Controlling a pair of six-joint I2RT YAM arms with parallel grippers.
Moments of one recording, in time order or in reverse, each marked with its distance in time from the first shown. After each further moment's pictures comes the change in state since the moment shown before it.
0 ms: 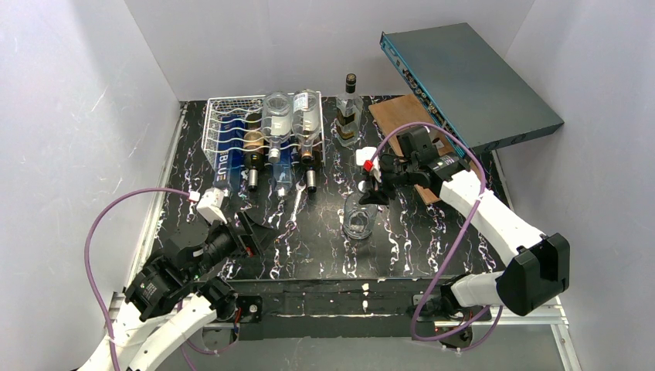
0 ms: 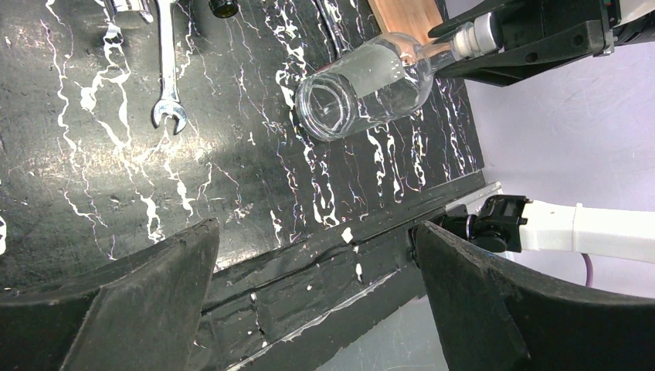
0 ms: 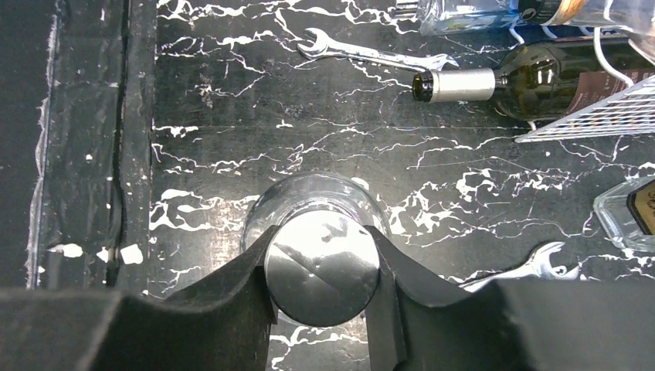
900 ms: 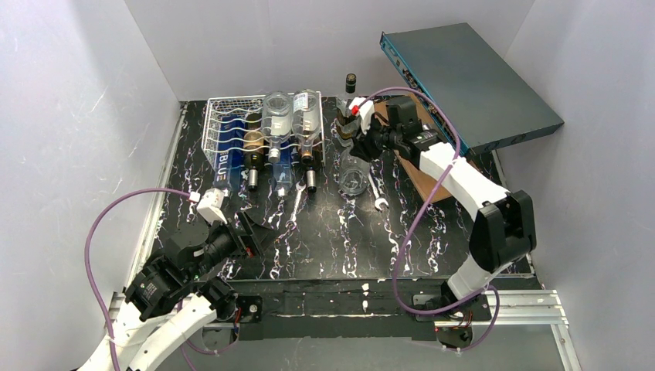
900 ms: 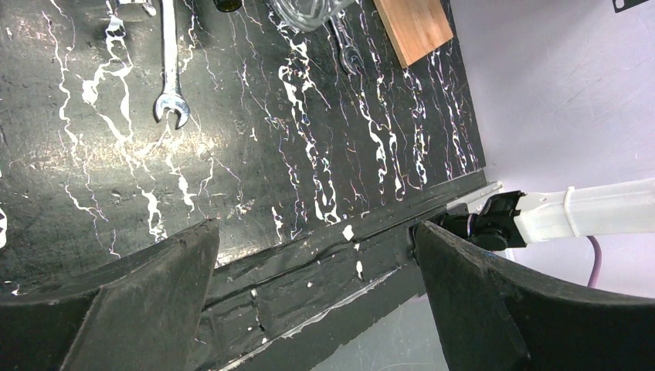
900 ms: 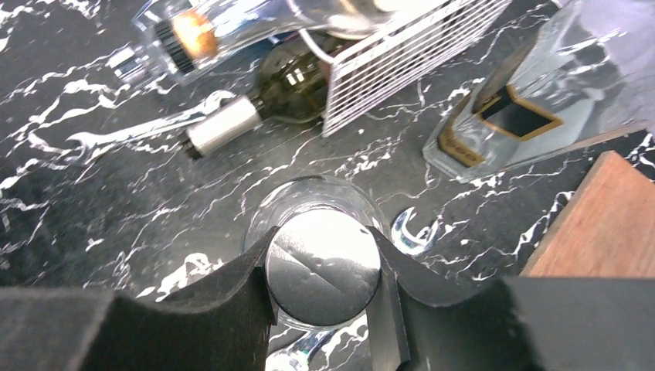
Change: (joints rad) left arm 0.000 0.001 0.000 -0.012 -0.001 -0.008; right arm -0.047 0.275 0.187 0.357 0.305 0.408
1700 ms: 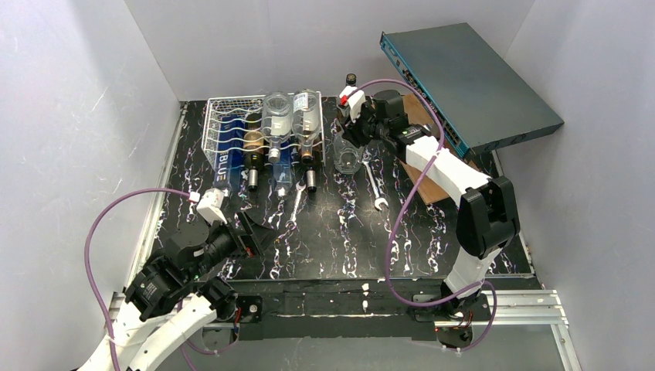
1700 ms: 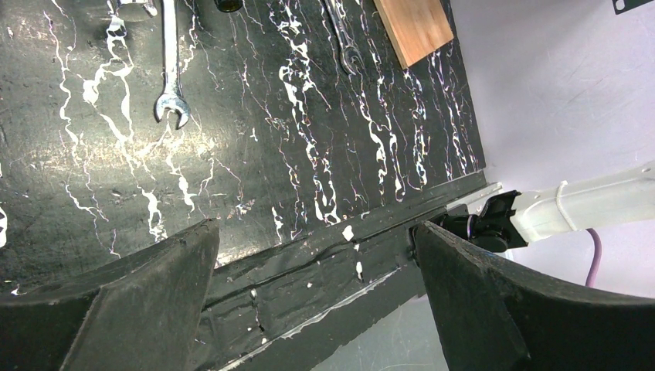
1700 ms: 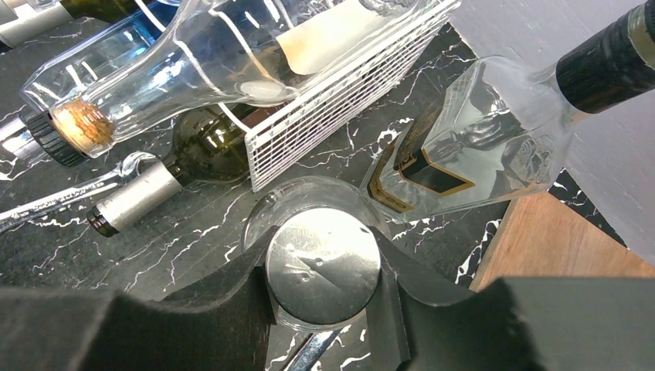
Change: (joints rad) left arm 0.000 0.000 0.000 0.000 -0.003 -0.003; right arm 0.029 0.151 0.109 0.176 0.182 0.026
